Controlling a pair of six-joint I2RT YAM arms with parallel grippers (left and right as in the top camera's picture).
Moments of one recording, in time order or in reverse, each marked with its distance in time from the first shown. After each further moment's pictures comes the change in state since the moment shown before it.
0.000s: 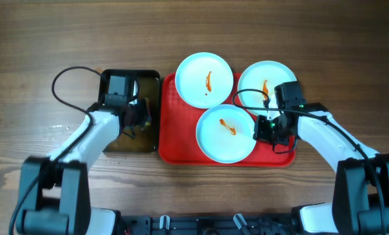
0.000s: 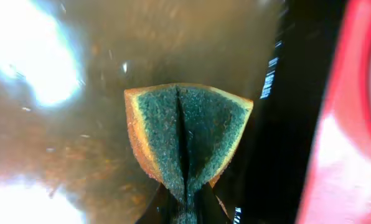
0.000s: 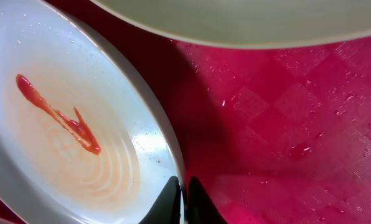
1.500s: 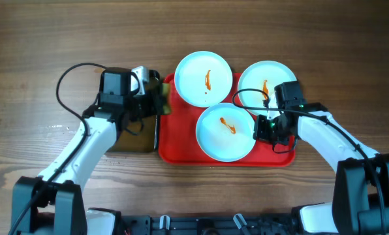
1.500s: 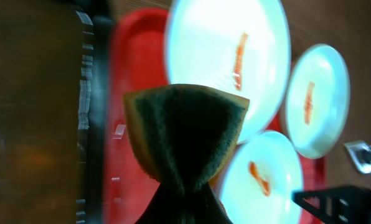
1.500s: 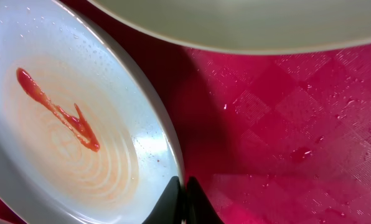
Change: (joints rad) left arm -0.019 -0.096 0.001 0.125 0.389 -0.101; right arm 0.000 0.000 0.000 0.007 0.000 0.000
